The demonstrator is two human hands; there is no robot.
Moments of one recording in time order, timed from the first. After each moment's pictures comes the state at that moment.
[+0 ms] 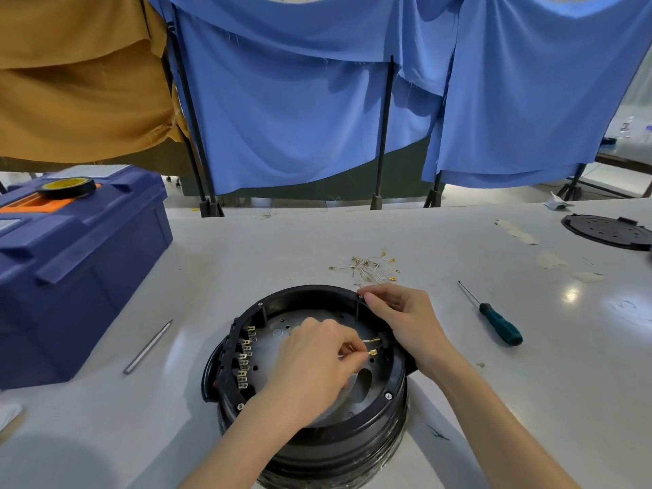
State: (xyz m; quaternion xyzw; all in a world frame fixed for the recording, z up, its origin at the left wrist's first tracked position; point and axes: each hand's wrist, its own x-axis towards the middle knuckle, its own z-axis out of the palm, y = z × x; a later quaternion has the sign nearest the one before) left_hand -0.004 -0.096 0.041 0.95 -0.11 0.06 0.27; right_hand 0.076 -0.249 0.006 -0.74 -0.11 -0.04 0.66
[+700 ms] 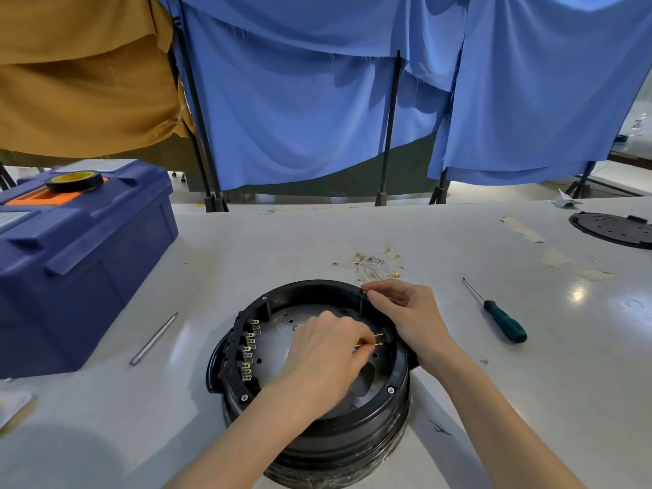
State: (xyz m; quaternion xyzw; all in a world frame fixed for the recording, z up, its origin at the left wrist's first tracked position) left_hand 0.003 -0.102 0.032 0.97 -0.12 0.10 0.18; right_hand 0.077 -0.248 0.004 -0.73 -0.10 -0.04 0.67
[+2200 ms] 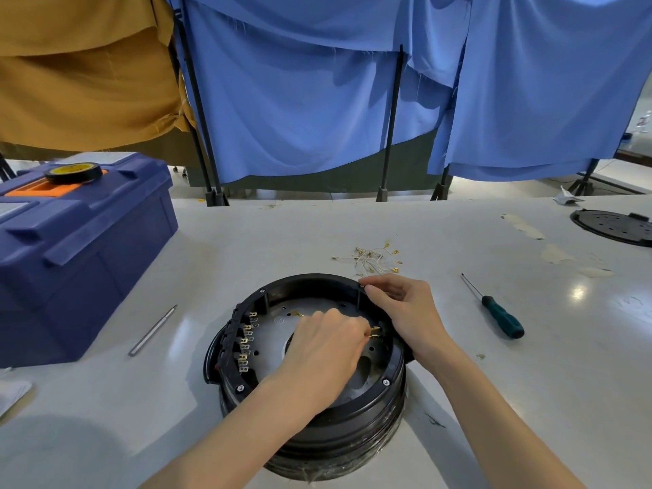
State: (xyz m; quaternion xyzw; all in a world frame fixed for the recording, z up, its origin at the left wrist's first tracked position) left_hand 0.002 -0.106 0.033 0.98 -0.15 0.10 0.04; right_hand 0.076 -0.246 0.006 -0.74 -0.10 -0.05 0.66
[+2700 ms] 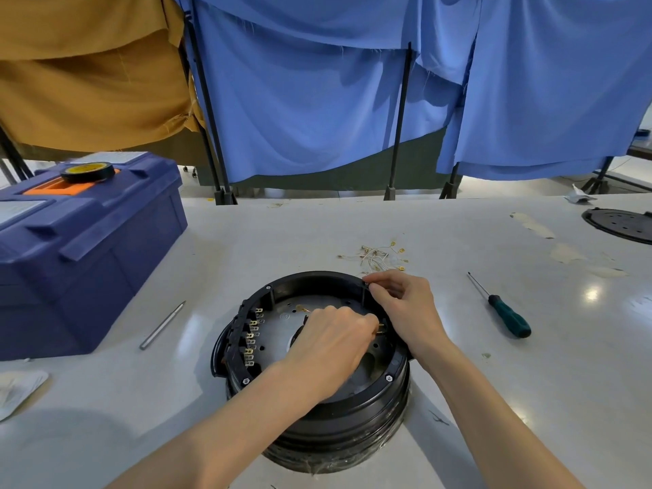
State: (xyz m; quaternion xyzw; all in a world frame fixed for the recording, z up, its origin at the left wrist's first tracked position) left_hand 0.002 -0.109 0.040 0.98 -0.18 0.07 -0.04; right_hand 0.072 -0.238 0.010 -0.78 -0.09 -0.09 0.61
